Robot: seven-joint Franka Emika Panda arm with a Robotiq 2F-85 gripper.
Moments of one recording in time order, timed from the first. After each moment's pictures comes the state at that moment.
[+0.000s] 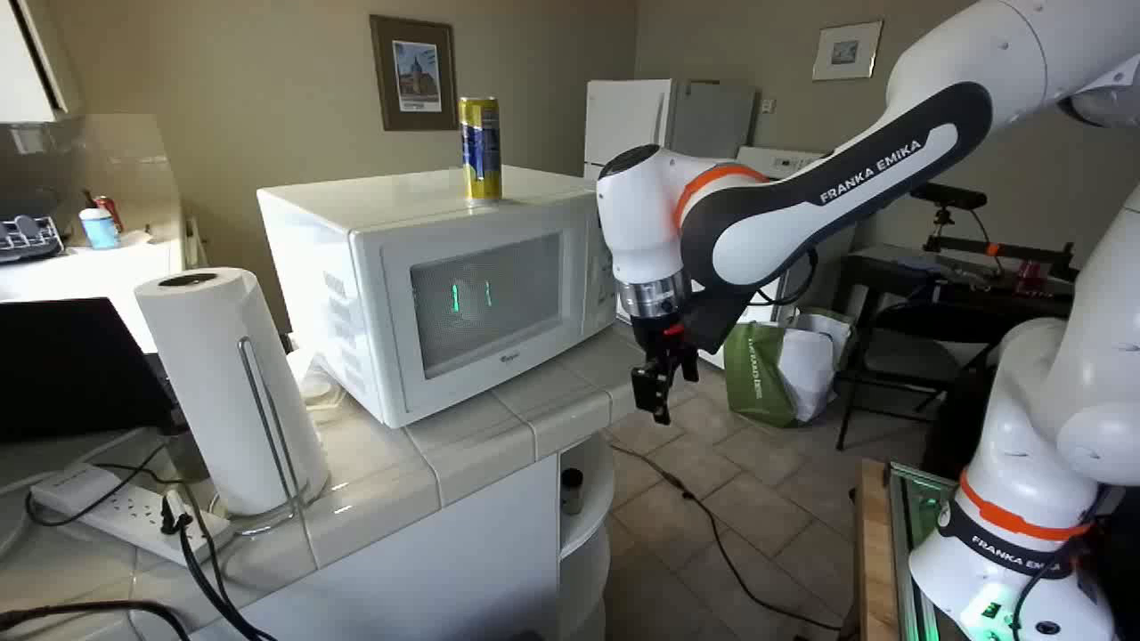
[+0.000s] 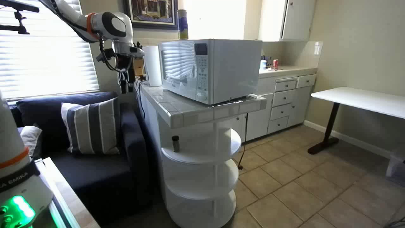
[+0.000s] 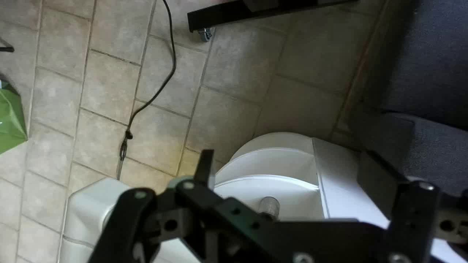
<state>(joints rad) 0.03 -0.11 0.31 -2.25 -0.14 1.88 0.52</state>
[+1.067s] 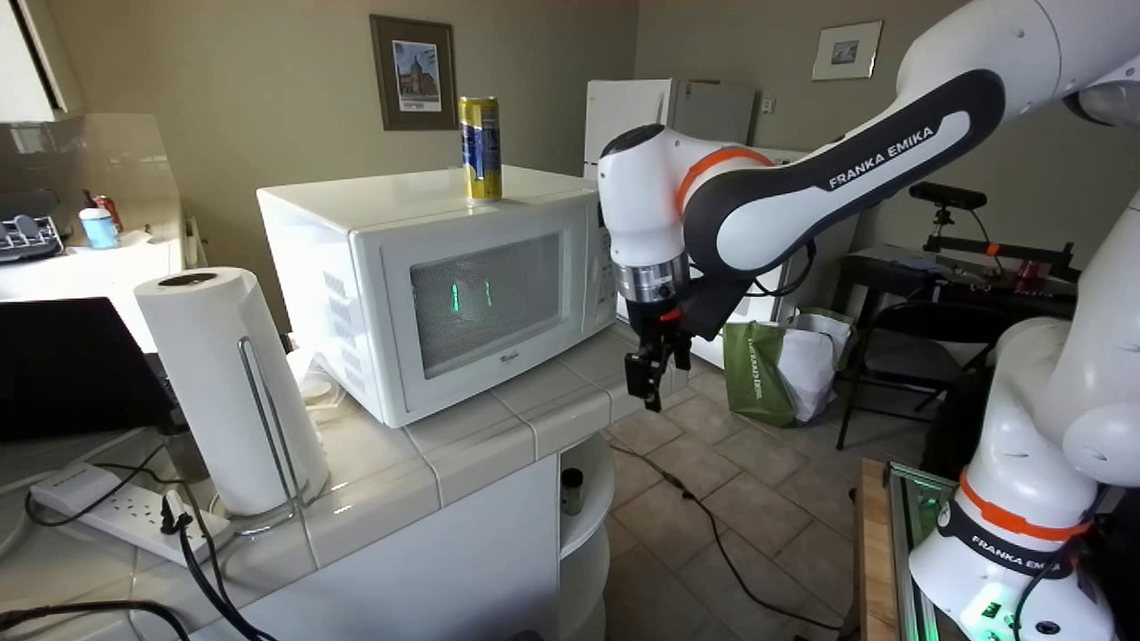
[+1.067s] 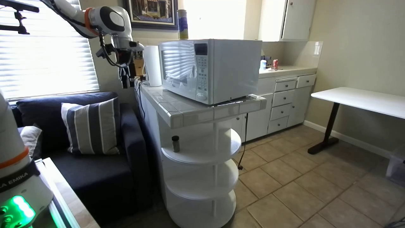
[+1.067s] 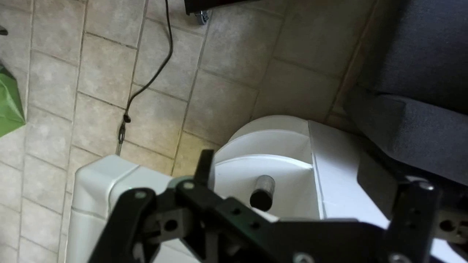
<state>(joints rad) 0.07 -0.13 0.28 -2.22 -0.16 1.89 0.53</state>
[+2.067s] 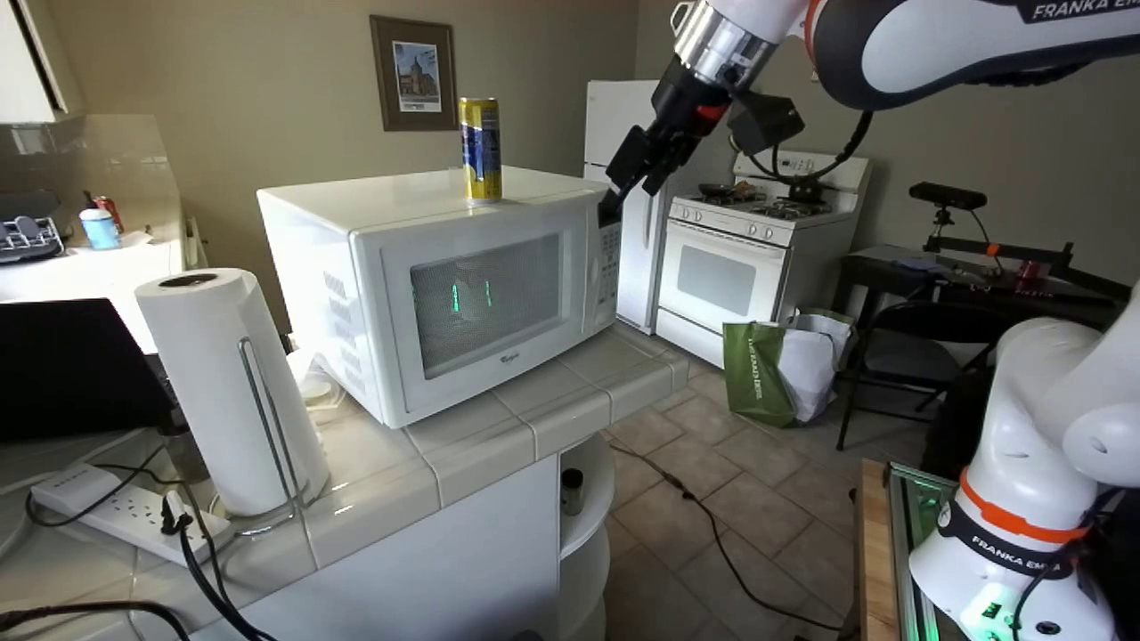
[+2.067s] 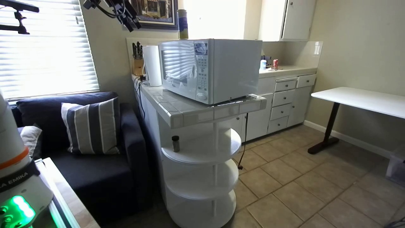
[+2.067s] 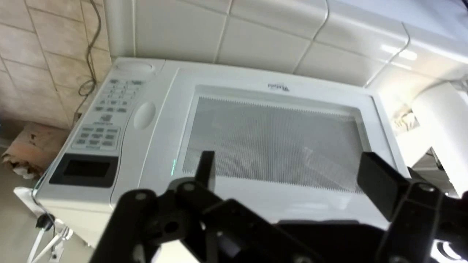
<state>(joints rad) 0.06 -0.48 0.24 -2.12 -0.25 2.15 0.49</state>
